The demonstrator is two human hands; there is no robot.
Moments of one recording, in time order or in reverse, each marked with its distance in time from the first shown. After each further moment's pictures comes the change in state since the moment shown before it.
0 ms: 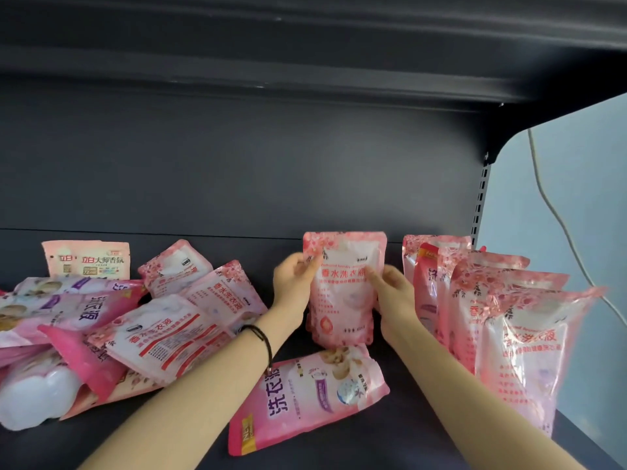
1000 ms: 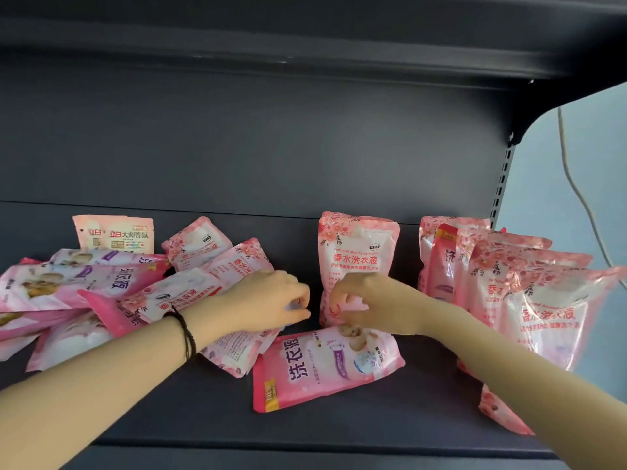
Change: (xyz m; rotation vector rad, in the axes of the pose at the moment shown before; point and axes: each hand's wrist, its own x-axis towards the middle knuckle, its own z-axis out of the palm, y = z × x) left_hand -0.040 0.036 -0.103 1.422 -0.734 0.561; right_hand -0.057 -0.043 0.012 -1.336 -0.982 -0.610
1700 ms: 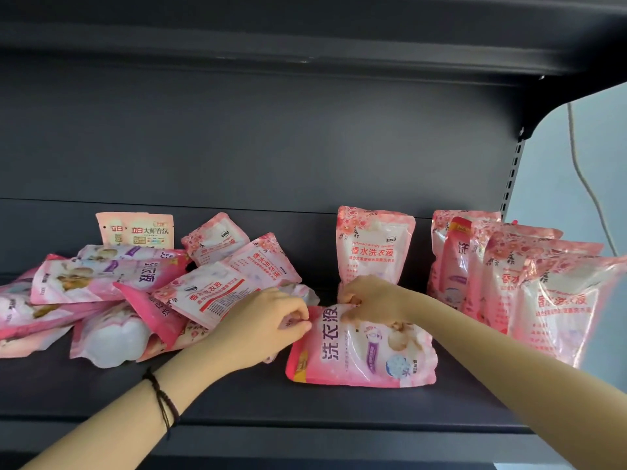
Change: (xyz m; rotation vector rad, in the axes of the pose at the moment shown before) left_hand -0.072 0.011 0.009 -0.306 0.162 -0.178; right_hand 0.033 -0.018 0.027 0.044 -0.196 0.299
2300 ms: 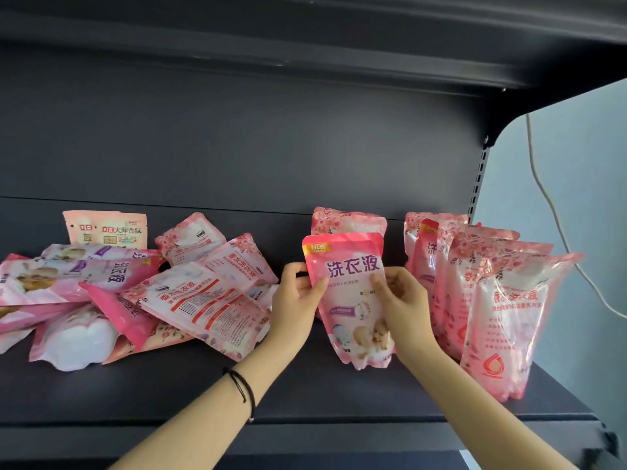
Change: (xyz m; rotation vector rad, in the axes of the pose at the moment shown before) left_hand 0.058 0.067 0.065 -1.053 0.446 -0.326; right_hand -0.065 0.019 0.032 1.027 0.989 0.138
